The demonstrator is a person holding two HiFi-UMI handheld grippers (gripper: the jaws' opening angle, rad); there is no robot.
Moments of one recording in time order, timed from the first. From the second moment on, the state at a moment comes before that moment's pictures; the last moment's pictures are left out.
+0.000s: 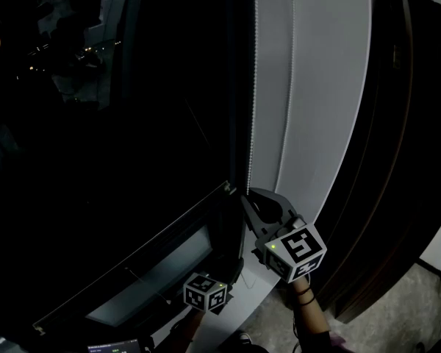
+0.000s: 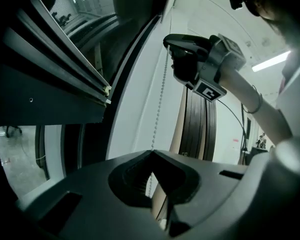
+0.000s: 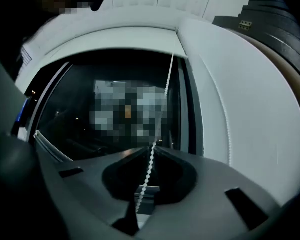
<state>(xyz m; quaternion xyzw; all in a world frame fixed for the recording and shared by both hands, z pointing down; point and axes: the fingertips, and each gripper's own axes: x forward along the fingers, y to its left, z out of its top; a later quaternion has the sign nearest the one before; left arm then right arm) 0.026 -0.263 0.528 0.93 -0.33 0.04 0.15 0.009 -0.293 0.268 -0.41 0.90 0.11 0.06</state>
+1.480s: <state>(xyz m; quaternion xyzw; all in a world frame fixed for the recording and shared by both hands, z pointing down) -0.002 -0.267 0.477 0.92 -0.34 0.18 0.08 0.045 -0.284 0.584 -0.50 0.85 -0.14 -0.07</state>
